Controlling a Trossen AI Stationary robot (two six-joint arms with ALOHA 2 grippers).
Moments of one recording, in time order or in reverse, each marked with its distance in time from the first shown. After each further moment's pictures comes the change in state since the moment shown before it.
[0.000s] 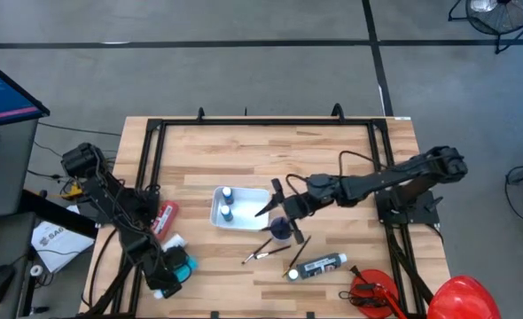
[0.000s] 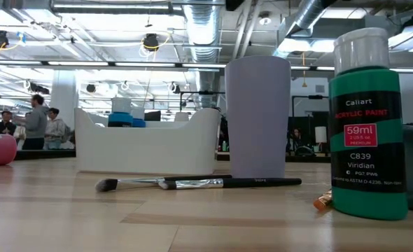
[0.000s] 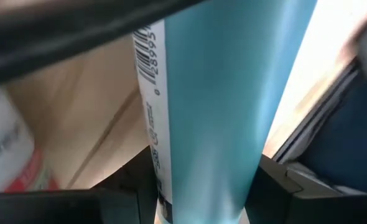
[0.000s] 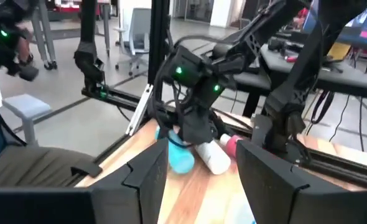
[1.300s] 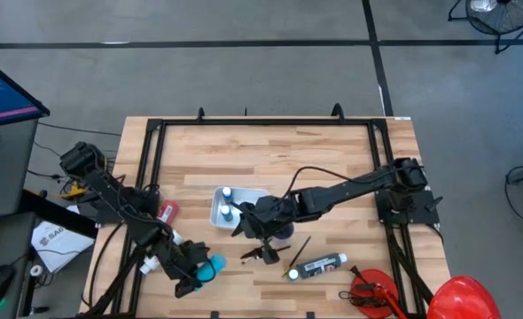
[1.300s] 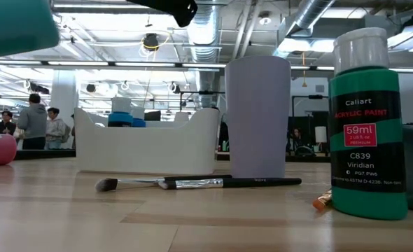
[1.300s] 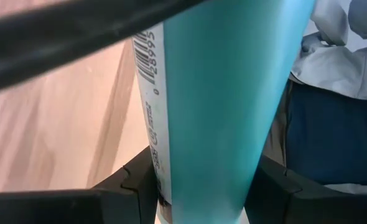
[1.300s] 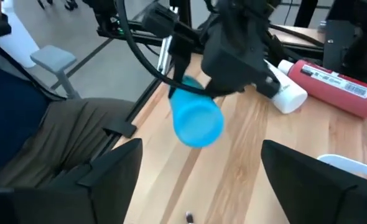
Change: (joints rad) left arm 0.202 -0.014 0.138 0.042 -0.097 0.539; right arm 0.056 0.358 0.513 -0.530 -0.050 0.139
